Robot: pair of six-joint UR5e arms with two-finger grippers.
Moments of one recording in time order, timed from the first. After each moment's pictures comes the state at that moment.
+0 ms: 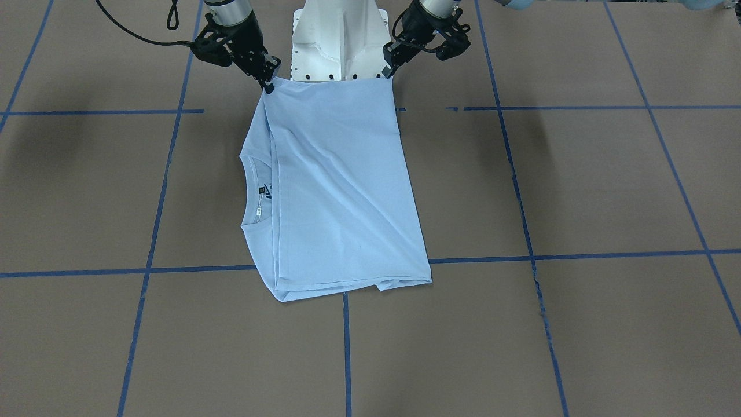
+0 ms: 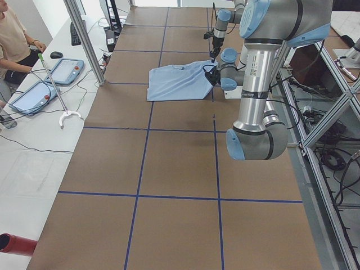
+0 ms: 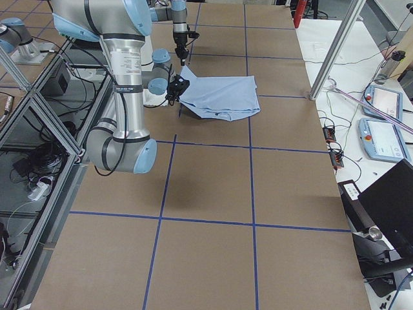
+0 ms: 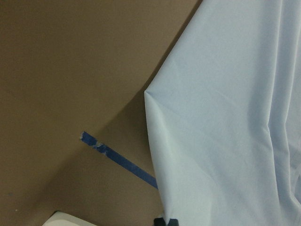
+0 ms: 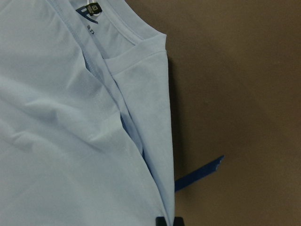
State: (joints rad) left arm -0.13 -1.78 -2.14 -2.02 -1.62 -2.19; right arm 0.07 -1.44 2.20 -1.37 1.50 2.08
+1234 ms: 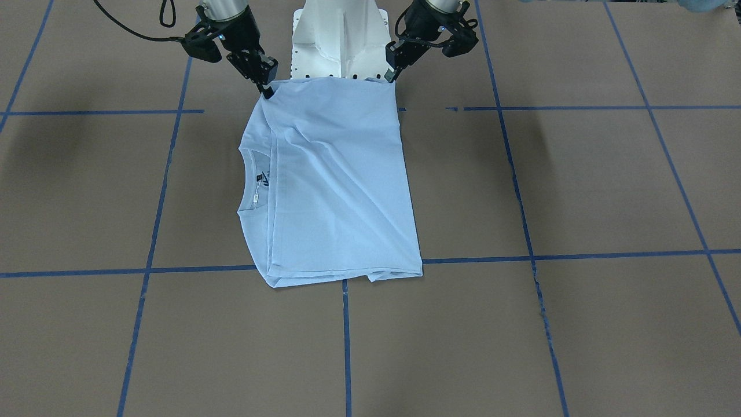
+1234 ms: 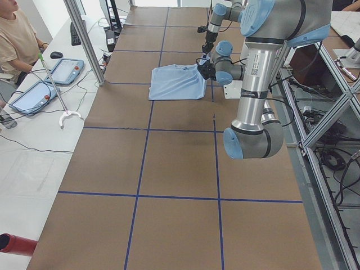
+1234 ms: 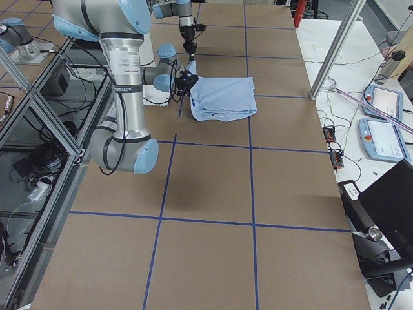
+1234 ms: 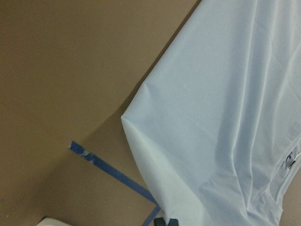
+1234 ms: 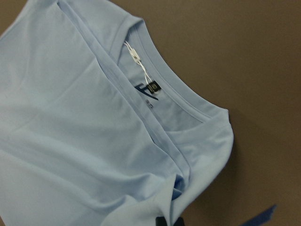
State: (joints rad) left arm -0.27 -1.84 -2.18 -1.94 -1.61 -2.10; right arm 0.24 -1.38 2.20 -1.37 1.53 2.10
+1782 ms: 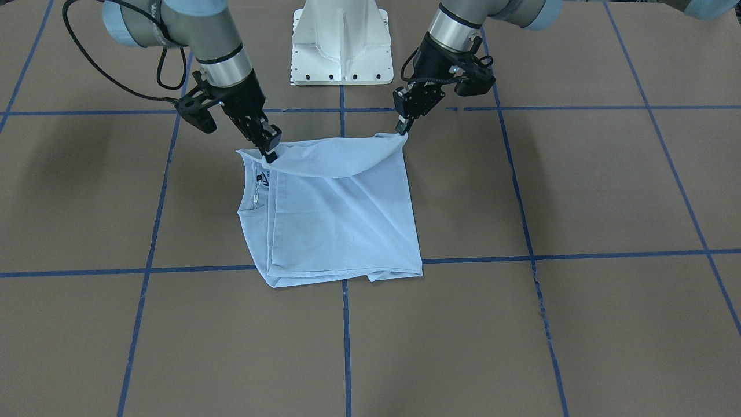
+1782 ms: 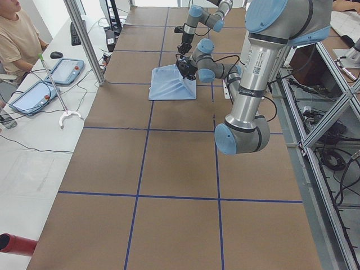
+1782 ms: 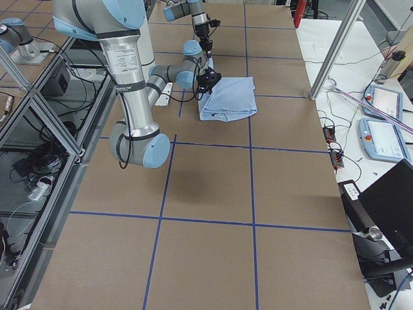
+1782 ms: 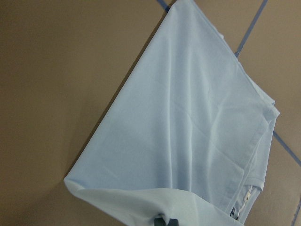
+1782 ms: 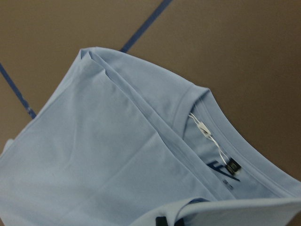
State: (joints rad) left arm -0.47 -1.96 -1.99 -1.94 -1.62 -1.89; right arm 0.53 -1.14 1.90 -1.36 1.71 2.02
